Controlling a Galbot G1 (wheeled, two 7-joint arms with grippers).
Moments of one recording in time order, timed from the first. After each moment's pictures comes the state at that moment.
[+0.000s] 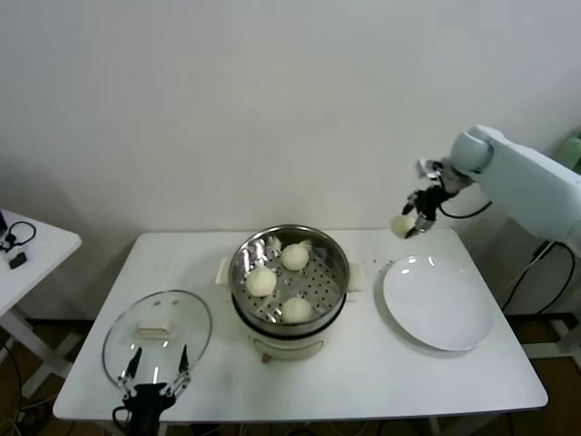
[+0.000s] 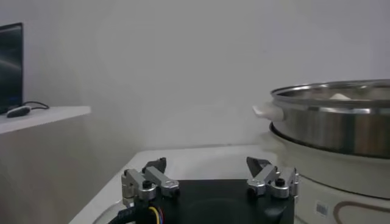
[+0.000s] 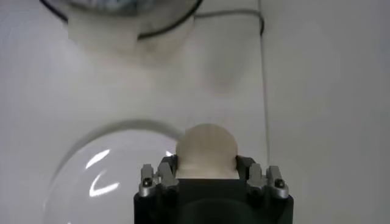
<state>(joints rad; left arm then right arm) 1.82 -1.49 -0.62 -2.03 -0.05 -0.16 -0.07 0.52 0.93 -1.16 0.84 0.33 -0.14 -1.22</state>
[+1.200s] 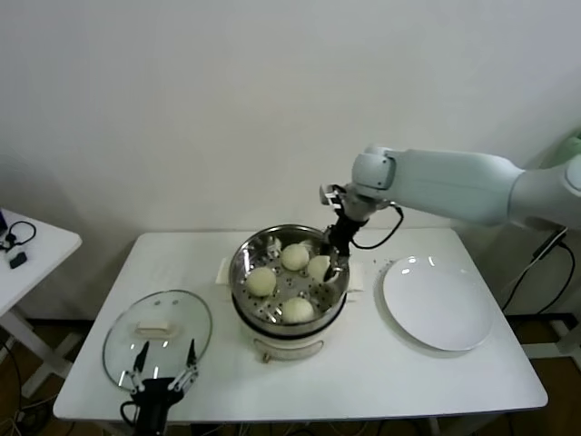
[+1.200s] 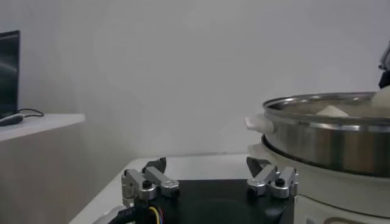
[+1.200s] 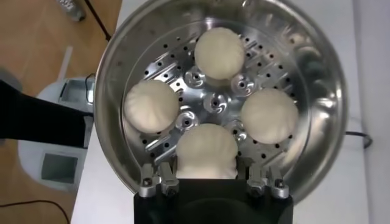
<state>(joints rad) 1.82 -1.50 -0.58 -2.06 -0.03 -0.15 -0.10 0.72 1.17 -1.65 1.15 0.90 -0.34 -1.05</state>
